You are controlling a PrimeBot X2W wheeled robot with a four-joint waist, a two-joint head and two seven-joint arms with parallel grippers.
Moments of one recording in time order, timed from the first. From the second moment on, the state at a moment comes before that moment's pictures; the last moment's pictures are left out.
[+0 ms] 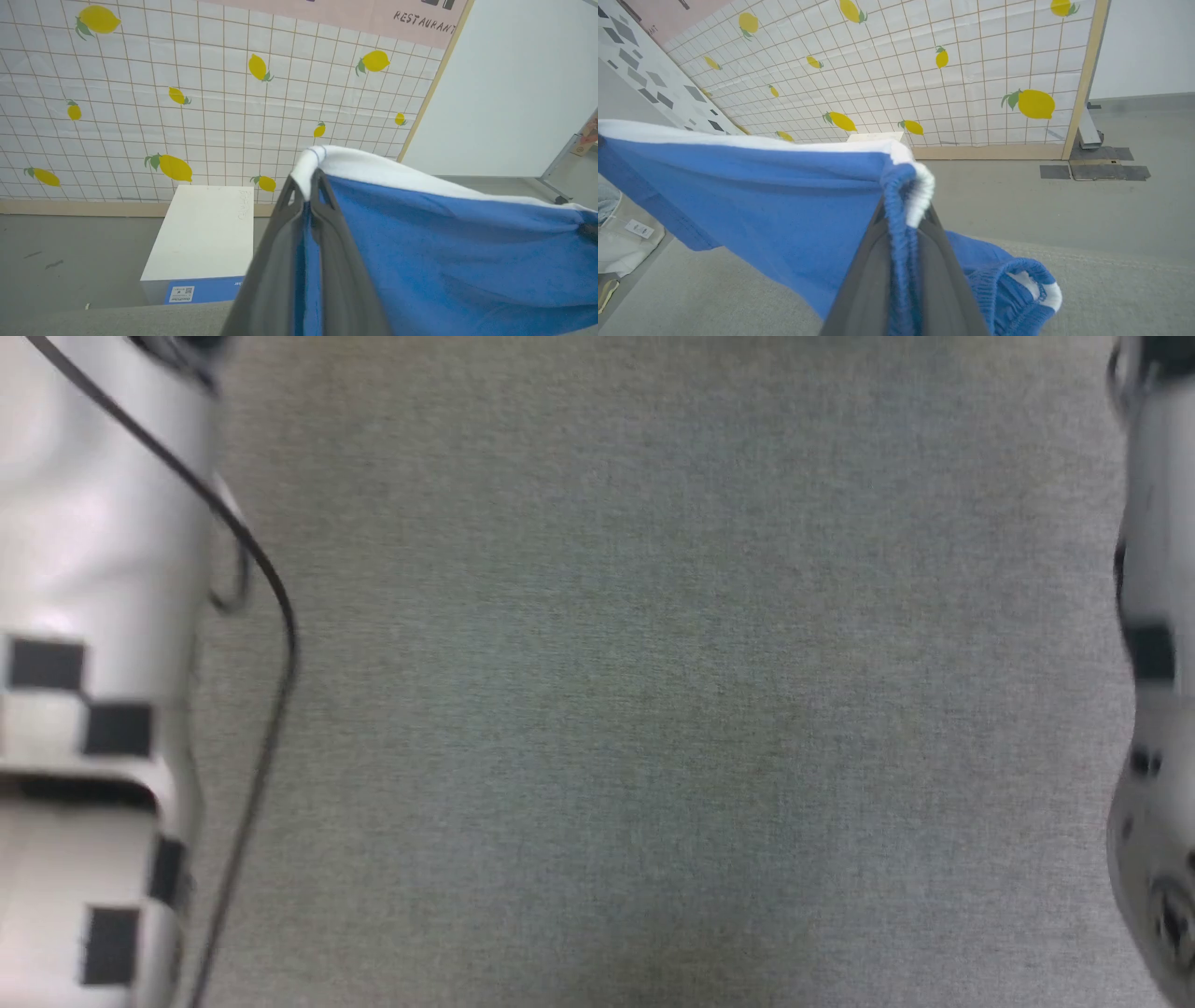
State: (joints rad) left arm -1.31 0.24 -0.26 0.63 -0.58 -0.10 -0.01; right arm -1.23 -0.10 -0.04 0.57 0.39 0.13 0.38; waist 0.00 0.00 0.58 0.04
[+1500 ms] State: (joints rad) left arm -0.05 0.37 -0.32 -0.16 -0.87 0.15 0.30; right arm 0.00 -0.22 0.09 -0.01 0.65 0.13 0.59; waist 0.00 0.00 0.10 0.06
